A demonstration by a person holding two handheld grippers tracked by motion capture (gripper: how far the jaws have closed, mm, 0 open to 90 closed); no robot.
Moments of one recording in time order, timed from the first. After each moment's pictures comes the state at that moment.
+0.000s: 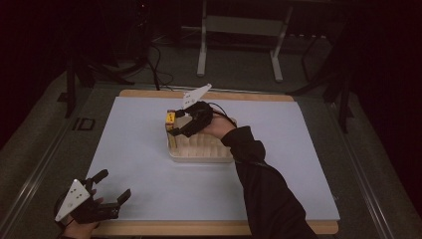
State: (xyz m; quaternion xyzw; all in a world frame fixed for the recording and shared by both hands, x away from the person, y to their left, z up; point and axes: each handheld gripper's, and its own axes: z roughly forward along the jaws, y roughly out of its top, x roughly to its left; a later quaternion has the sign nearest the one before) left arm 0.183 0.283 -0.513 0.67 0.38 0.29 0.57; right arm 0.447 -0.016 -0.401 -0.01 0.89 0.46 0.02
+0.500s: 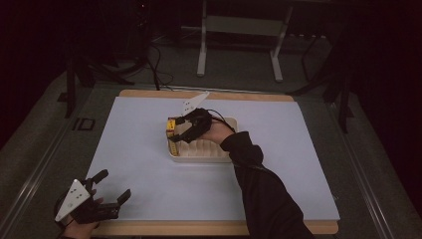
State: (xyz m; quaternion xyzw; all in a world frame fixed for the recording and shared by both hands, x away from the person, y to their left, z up) left arm 0.183 0.283 -0.513 0.67 0.38 0.29 0.57; right arm 0.448 -0.014 -0.429 -0.01 0.89 0.45 -0.01
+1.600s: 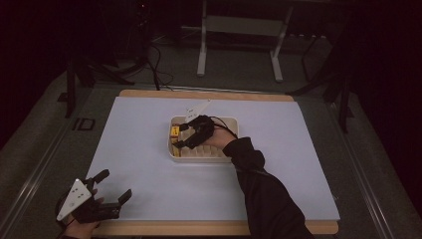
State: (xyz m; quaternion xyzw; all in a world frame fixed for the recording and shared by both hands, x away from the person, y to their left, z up) left arm 0.185 0.282 -0.514 0.67 0.38 0.28 0.57; right arm 0.447 -0.024 -0.457 0.01 0.89 0.45 -0.01
